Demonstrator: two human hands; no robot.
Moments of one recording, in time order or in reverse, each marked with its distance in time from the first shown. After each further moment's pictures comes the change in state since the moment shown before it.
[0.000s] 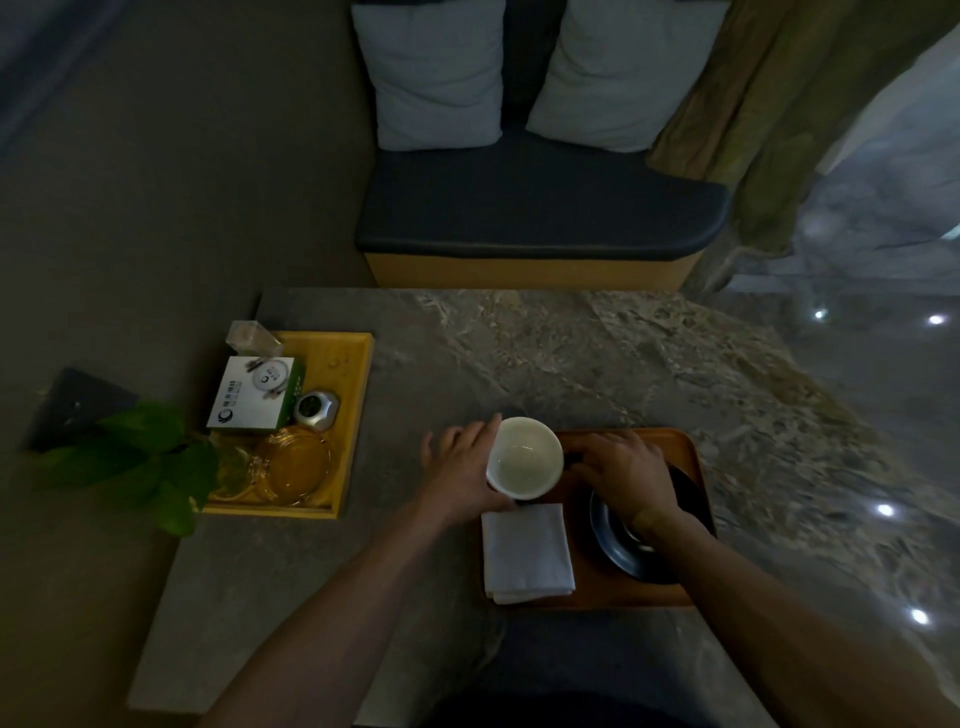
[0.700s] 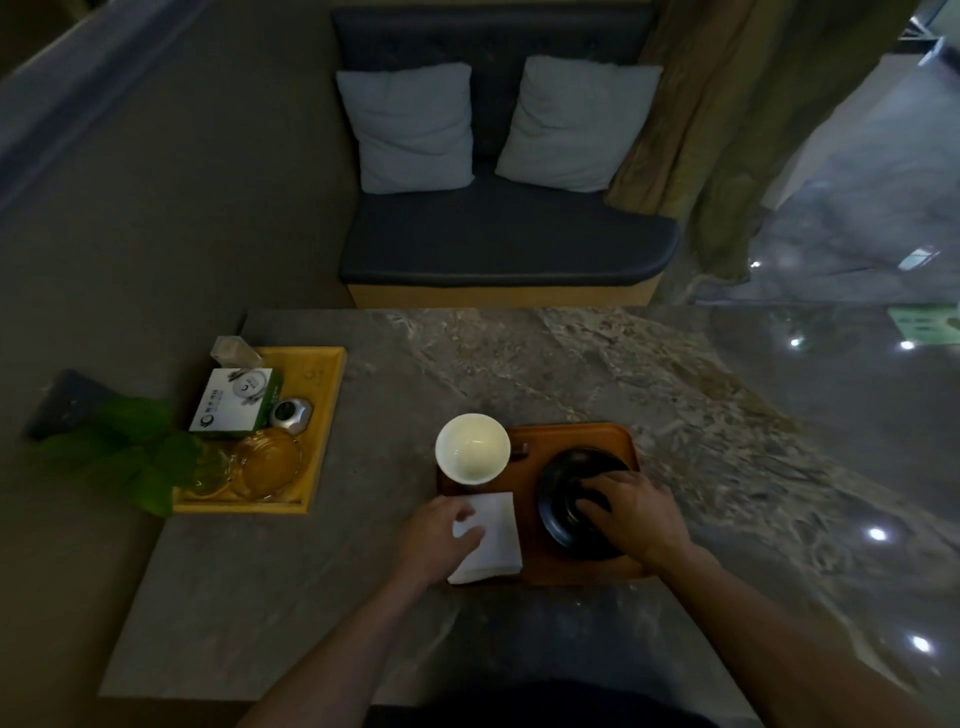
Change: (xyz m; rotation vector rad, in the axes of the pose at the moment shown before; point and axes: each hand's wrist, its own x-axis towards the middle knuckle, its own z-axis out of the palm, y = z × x) left_hand -0.081 0.046 0.048 -0.351 0.090 -0.081; right_hand -0.084 0.064 -0.016 -0.104 -0.035 0.029
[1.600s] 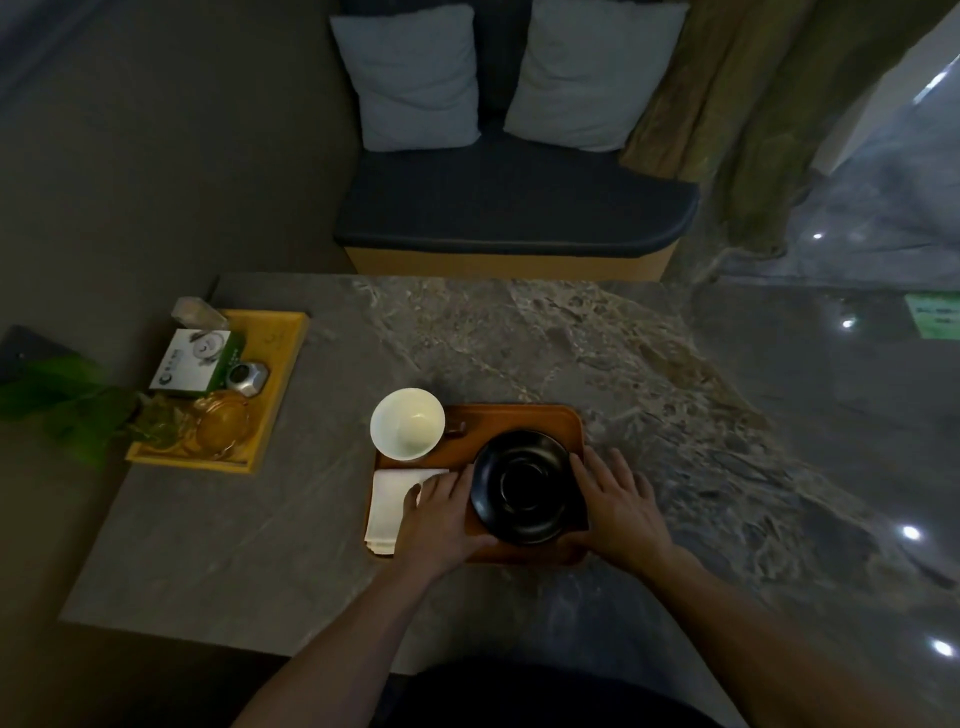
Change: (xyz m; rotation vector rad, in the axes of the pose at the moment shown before) left_hand 0.014 0.067 0.089 0.364 0.012 -0.026; right_hand 0.004 0.098 0.027 -0.052 -0.209 -0.079
